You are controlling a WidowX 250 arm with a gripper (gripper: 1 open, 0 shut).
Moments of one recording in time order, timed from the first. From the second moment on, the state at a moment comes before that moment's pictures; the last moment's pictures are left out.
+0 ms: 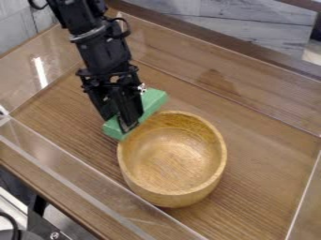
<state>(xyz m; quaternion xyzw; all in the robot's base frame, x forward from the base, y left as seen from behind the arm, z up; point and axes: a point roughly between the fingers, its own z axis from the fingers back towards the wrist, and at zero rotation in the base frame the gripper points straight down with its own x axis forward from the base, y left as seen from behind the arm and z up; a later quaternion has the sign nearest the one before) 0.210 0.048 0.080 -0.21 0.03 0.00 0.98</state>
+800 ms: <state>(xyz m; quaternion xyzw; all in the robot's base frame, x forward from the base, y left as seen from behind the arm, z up) 0.212 0.050 0.081 -0.22 0.03 0.00 0.98</state>
